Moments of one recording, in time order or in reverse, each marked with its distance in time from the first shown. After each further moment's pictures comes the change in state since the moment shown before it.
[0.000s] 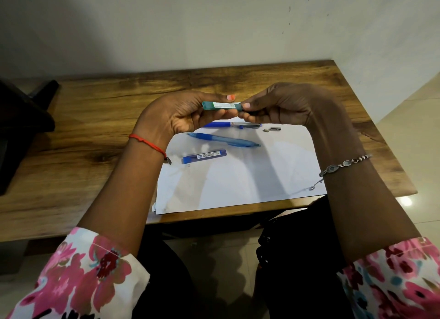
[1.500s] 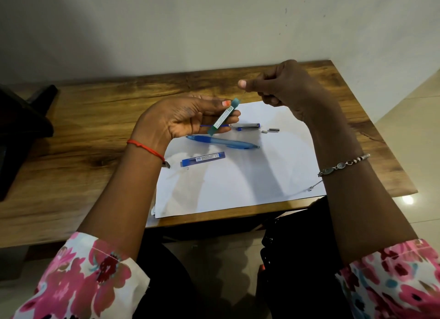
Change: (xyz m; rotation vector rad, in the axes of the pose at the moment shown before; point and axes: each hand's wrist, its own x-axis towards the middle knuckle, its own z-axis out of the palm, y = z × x) left_hand 0.017 -0.009 -0.008 0.134 -0.125 0.143; right_hand 0.007 -0.002 -0.009 -0.444 0.390 -0.427
